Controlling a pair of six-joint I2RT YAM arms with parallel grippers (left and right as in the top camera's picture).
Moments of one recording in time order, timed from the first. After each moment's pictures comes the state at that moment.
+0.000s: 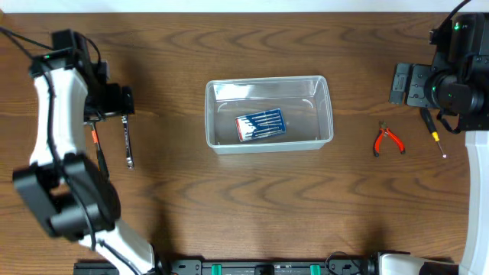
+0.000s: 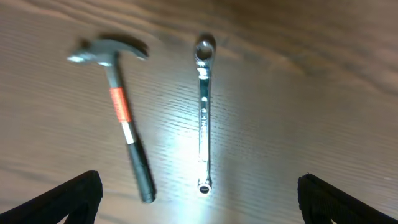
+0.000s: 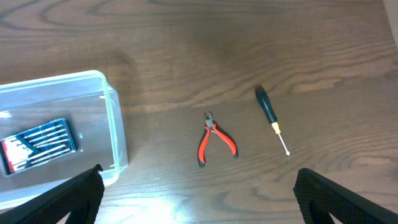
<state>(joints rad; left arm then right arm) 0.28 1.93 1.63 -1.18 -0.03 0.09 -0.02 1.46 1.83 -1.35 0.13 0.10</state>
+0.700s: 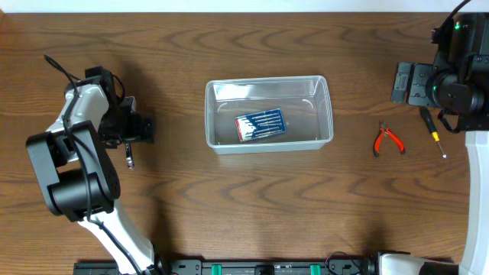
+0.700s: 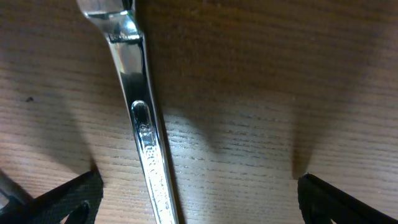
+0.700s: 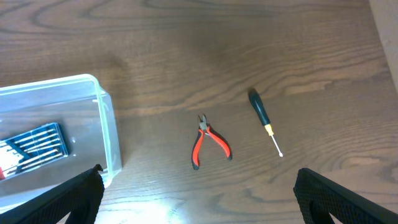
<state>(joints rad) 0.27 2.04 1.36 -0.95 0.04 0.15 -0.02 1.46 1.83 -1.34 0.15 0.09</state>
